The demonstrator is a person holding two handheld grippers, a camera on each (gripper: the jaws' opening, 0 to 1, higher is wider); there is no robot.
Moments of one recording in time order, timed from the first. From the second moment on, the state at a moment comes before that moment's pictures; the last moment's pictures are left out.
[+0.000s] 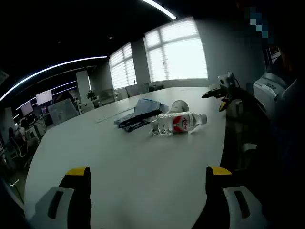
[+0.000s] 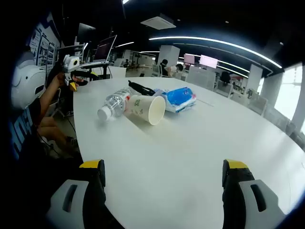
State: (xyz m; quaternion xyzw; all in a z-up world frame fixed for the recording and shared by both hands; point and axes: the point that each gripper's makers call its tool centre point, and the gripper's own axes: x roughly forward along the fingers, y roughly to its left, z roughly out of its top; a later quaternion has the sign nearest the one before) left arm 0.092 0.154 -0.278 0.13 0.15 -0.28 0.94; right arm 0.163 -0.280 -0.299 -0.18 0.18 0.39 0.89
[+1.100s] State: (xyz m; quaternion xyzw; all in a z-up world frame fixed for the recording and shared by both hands) left arm 0.089 0.166 -0.281 0.13 0.18 -0.27 0.93; right arm 0.169 -0.283 -0.296 -0.20 0.21 0.39 0.87
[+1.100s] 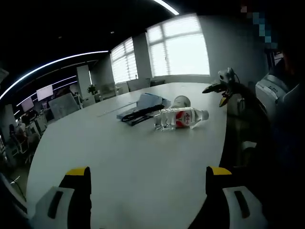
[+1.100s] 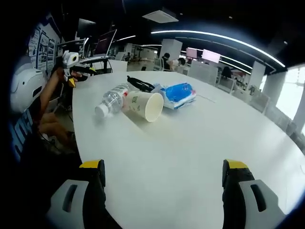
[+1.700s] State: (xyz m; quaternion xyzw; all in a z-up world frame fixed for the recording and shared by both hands) left arm 0.087 0.167 -0.282 0.13 0.18 -0.27 0.94; right arm 0.169 -0.282 -0.297 -0.21 0.21 0.39 0.87
